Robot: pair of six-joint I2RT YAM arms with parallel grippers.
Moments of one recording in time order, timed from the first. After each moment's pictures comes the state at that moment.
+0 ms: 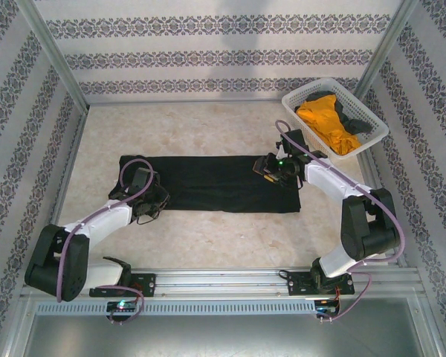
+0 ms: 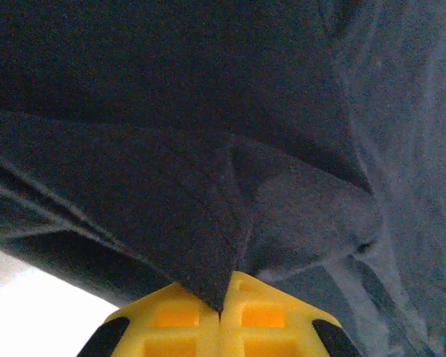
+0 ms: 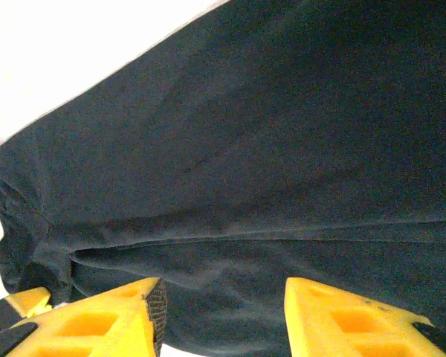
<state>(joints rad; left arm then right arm) -0.29 1.27 0.56 -0.25 0.08 -1.24 0.25 1.56 1.02 -0.47 -0.41 0.73</state>
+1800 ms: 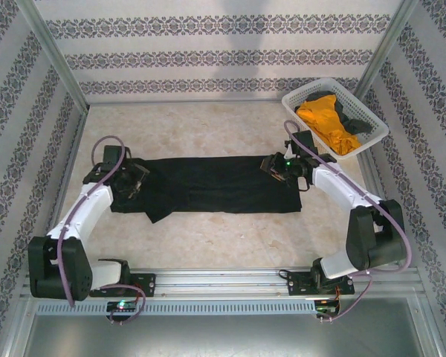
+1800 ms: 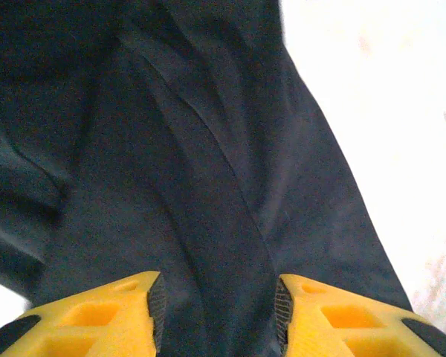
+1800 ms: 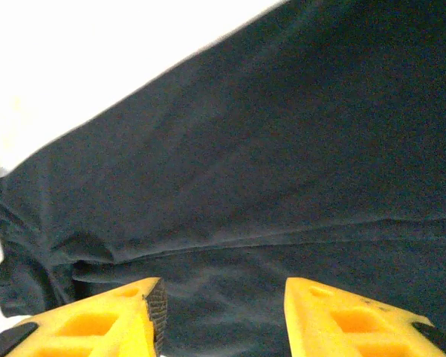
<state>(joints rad) 0.04 1.27 0.83 -0.55 0.14 -1.04 0.21 1.47 0.98 -0.47 -0.38 0.70</state>
